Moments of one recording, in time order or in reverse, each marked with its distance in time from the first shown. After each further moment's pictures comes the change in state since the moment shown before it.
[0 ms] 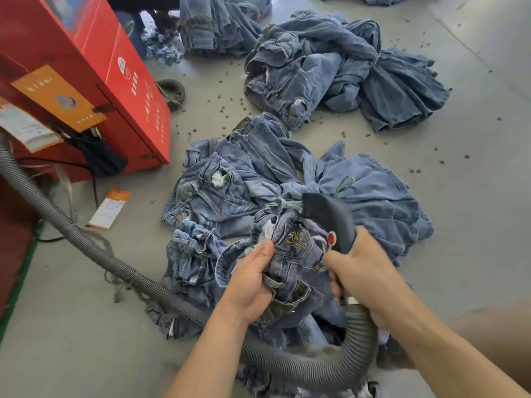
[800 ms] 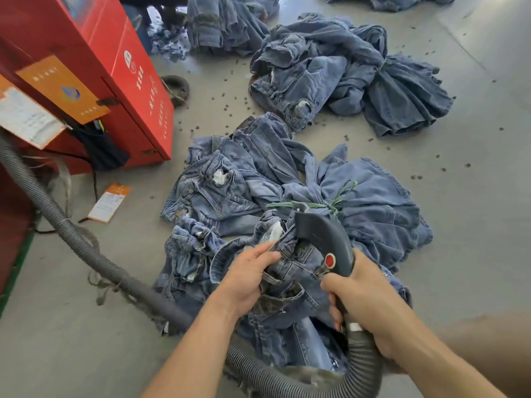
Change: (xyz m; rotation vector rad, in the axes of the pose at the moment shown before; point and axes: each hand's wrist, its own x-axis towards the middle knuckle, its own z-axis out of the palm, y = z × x) left_hand 0.005 0.010 -0.008 0.349 0.108 0.013; right_hand -0.016 0.010 0.003 0.121 -0.162 0.099
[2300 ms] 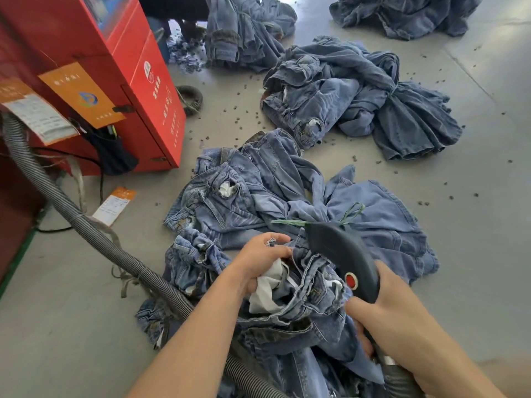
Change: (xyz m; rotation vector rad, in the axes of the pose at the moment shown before) left_hand 0.041 0.052 0.014 0.425 0.036 0.054; right_hand 0.005 -0.014 -0.027 -0.287 0.047 -0.091
